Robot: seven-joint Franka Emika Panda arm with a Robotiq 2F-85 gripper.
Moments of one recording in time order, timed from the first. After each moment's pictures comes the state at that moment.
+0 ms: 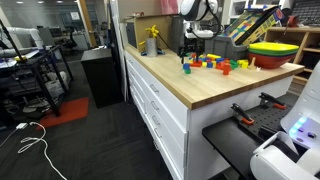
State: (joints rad) arm 0.12 0.23 0.06 -2.16 0.09 2.34 0.32
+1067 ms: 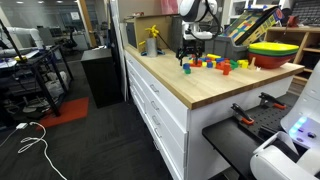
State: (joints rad) arm 0.14 0.21 0.07 -2.20 0.11 2.35 0.37
